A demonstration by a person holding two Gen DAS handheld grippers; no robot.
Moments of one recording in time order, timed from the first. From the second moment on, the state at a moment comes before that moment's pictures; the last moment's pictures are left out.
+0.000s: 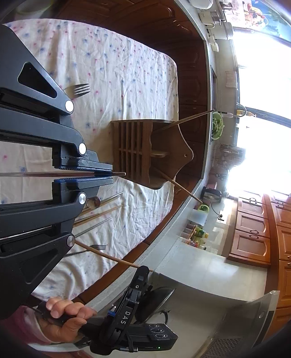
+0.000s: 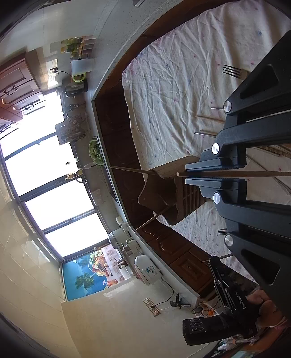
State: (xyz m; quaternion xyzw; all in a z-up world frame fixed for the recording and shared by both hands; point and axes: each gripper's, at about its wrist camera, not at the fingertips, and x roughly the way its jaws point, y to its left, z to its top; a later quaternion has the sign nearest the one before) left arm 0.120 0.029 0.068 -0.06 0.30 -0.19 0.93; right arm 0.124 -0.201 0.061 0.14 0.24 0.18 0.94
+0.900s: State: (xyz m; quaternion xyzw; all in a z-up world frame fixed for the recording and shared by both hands) left arm 0.125 0.060 0.103 -0.09 0.24 -0.16 0.95; right arm 0.133 -0.191 0.085 0.14 0.21 0.19 0.95
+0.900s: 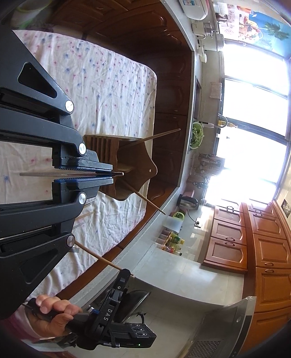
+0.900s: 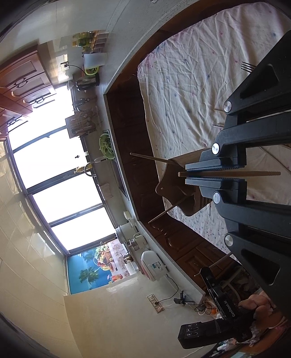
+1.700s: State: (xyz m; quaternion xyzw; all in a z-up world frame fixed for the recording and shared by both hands) left arm 0.214 0.085 0.193 -0.11 0.12 -0.11 0.98; right arm 0.219 -0.185 0.171 0.15 0.11 0.18 0.97
